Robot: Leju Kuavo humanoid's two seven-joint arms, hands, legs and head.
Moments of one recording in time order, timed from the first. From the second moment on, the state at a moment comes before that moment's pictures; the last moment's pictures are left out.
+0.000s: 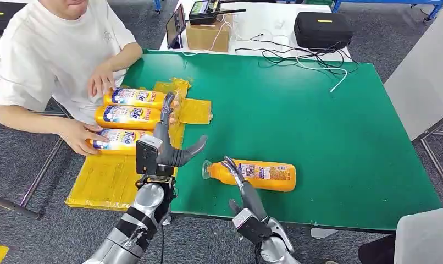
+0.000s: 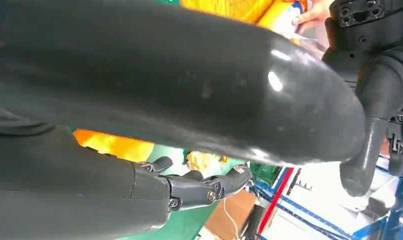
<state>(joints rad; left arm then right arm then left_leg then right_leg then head) -0.37 -0.23 -0.32 -1.10 0.03 0.40 -0.59 -0.12 0.11 0.42 -1.11 0.27 -0.19 -0.70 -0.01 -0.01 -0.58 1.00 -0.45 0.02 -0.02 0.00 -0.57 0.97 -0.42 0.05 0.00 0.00</state>
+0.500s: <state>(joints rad) -0.09 -0.22 -0.47 -1.23 -0.10 0.45 -0.50 -0.22 -0.08 0.28 -1.05 1.19 -0.69 -0.30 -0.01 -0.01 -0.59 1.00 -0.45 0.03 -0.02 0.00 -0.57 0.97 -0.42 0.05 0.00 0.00</state>
